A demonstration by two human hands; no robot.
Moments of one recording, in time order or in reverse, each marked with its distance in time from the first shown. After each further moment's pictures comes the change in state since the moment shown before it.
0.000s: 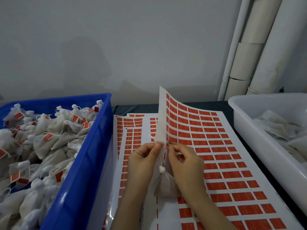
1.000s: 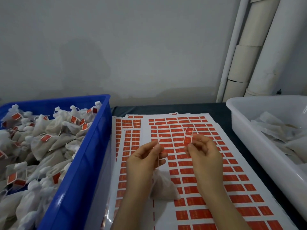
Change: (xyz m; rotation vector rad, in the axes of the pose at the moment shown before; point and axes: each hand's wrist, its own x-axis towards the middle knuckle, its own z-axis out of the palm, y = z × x) left_hand -0.006 0.008 0.009 -0.066 0.063 -0.186; right_hand 0.017 0.009 -0.032 0.287 0.124 0.231
